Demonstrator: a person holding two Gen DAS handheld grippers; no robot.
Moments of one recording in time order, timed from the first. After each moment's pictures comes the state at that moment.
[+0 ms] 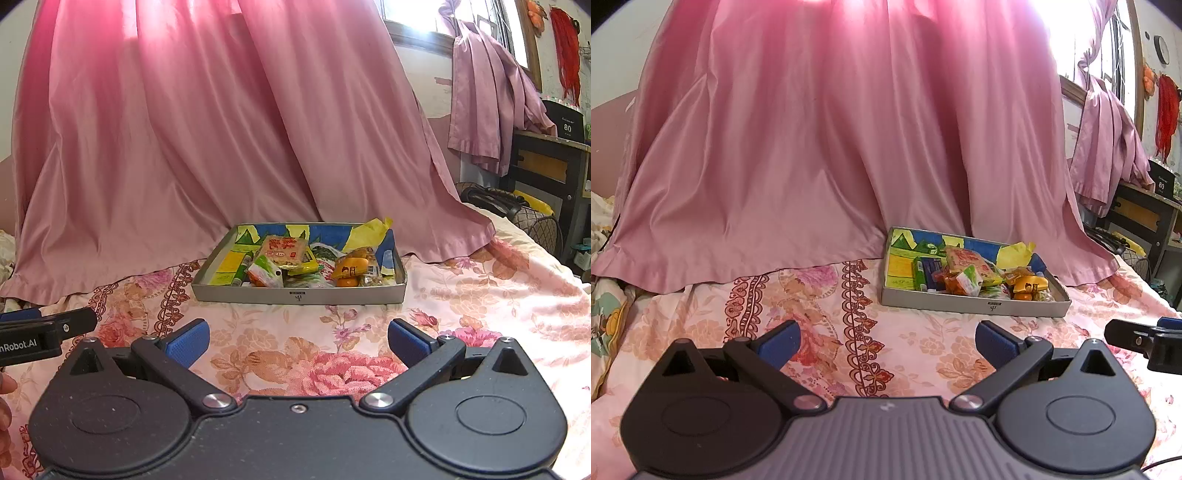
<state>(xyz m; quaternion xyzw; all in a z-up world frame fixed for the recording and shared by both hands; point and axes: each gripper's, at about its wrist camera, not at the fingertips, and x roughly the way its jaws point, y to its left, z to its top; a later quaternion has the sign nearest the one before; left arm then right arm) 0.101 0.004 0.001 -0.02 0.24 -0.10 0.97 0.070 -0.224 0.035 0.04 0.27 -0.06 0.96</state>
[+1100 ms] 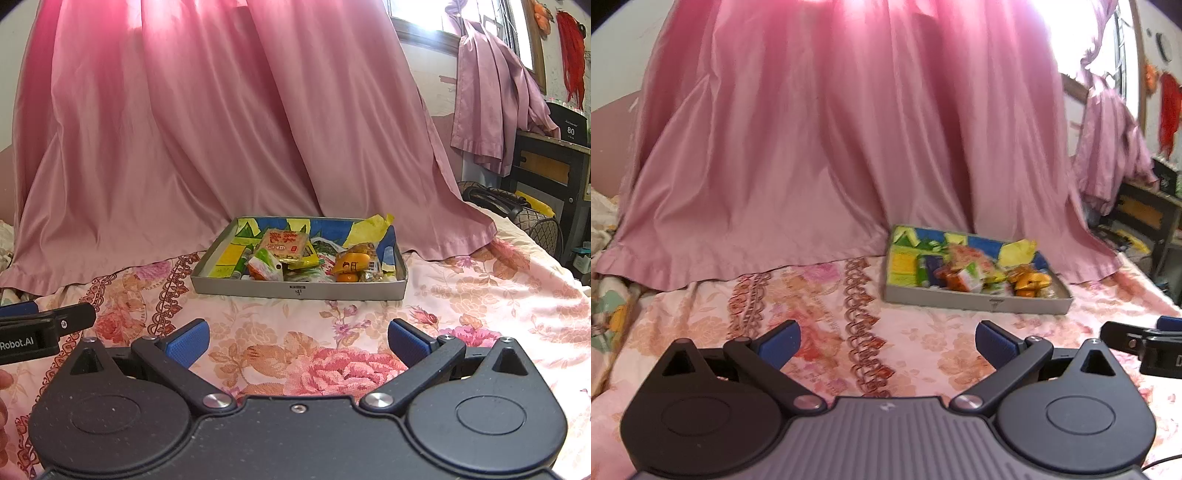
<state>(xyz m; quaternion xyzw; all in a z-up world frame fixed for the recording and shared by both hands) 0.096 -0.001 0.002 -0.02 0.25 -0.08 0.97 0.070 -0.224 0.031 0.04 0.27 -0.05 0.96</state>
